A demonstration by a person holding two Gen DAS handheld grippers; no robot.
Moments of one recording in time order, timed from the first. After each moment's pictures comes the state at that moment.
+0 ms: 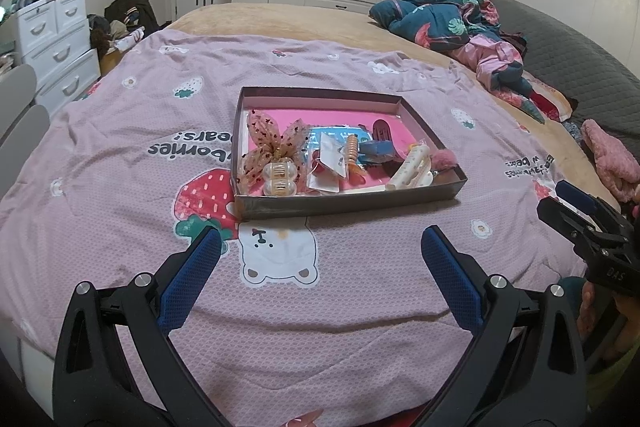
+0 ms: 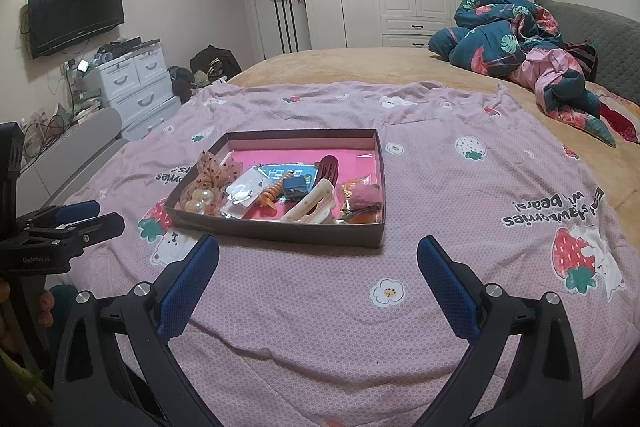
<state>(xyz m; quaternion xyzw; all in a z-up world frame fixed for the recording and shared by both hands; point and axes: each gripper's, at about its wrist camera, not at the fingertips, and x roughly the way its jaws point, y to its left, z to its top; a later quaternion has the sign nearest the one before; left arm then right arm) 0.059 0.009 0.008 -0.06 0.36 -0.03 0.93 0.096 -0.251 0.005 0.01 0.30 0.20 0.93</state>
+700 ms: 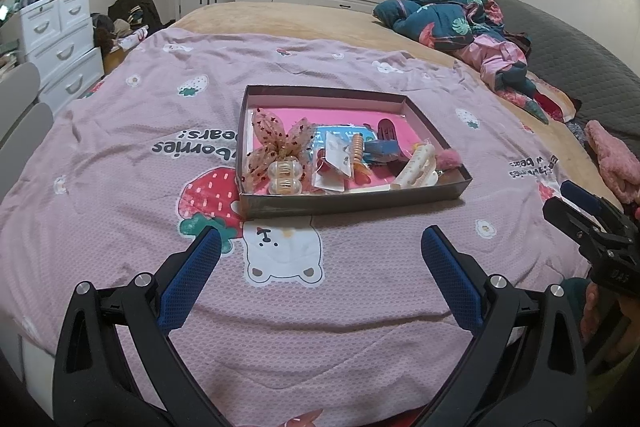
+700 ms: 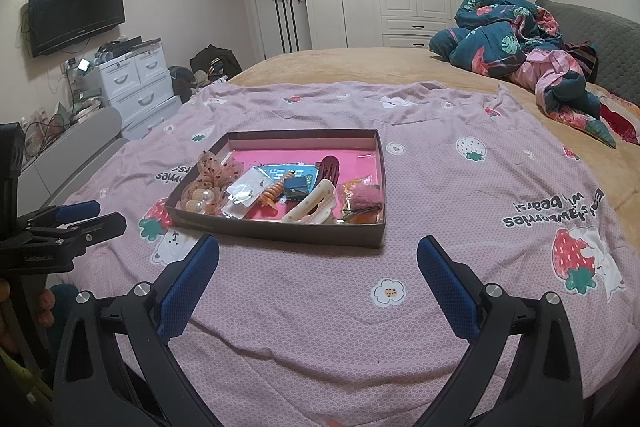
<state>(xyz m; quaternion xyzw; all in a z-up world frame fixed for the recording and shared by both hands) 0.059 0.011 0.008 -0.06 0.36 -0.03 0.93 0.096 -0.250 0.005 0.01 0.30 0.20 0.93</state>
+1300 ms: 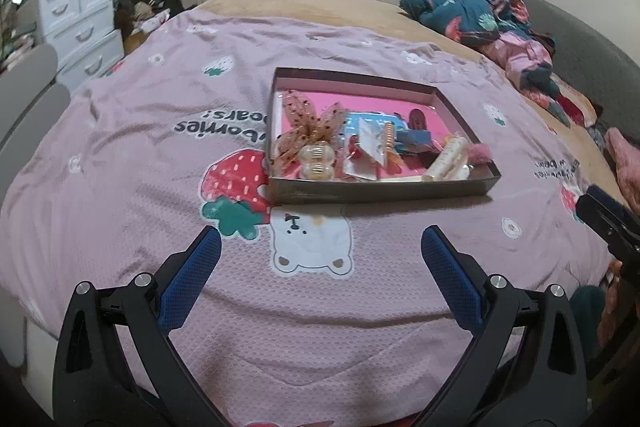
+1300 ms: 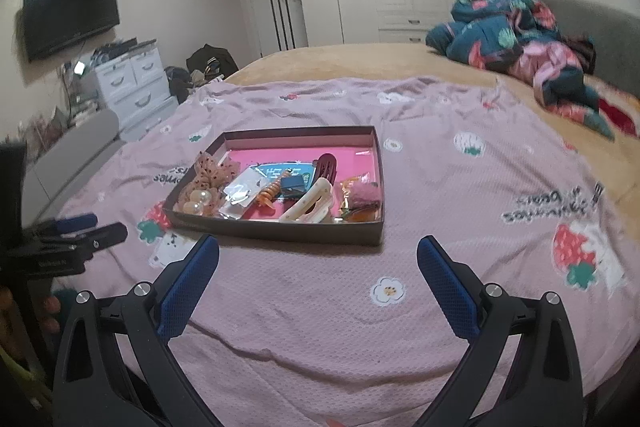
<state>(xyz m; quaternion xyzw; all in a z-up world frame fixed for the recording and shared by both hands) 0.063 0.030 -0.004 -0.08 0.39 0.02 0.92 0.100 -0.253 -0.001 0.03 0.32 0.19 0.93</state>
